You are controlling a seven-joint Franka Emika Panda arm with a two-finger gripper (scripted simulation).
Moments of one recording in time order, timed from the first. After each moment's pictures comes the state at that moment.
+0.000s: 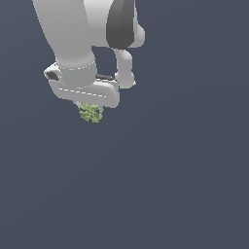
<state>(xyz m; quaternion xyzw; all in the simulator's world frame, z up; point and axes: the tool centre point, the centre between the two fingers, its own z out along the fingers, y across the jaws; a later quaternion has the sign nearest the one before) -0.004 -0.114 0.306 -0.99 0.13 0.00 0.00</state>
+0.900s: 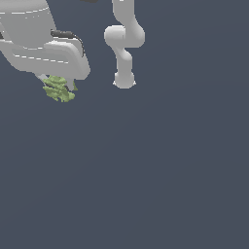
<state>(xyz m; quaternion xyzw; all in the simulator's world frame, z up) -0.004 -0.184 0.397 -0.99 0.13 0.00 0.00</state>
